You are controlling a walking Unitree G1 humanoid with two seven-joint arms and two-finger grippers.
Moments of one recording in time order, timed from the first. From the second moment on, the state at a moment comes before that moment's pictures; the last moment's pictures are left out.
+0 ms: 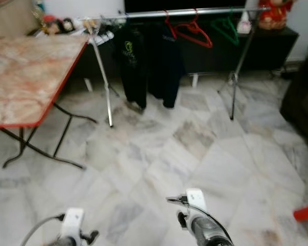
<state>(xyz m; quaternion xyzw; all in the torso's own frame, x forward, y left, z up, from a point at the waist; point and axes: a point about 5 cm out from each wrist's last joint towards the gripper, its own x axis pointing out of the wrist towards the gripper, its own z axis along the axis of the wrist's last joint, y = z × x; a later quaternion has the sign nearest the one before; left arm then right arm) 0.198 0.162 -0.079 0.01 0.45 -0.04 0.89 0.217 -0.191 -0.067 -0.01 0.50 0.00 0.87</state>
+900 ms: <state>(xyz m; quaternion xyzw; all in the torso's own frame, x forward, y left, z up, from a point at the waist) 0.196 0.184 -0.078 0.02 0.45 -0.02 0.89 0.229 -0.170 -0.063 0.00 0.48 0.03 0.88</state>
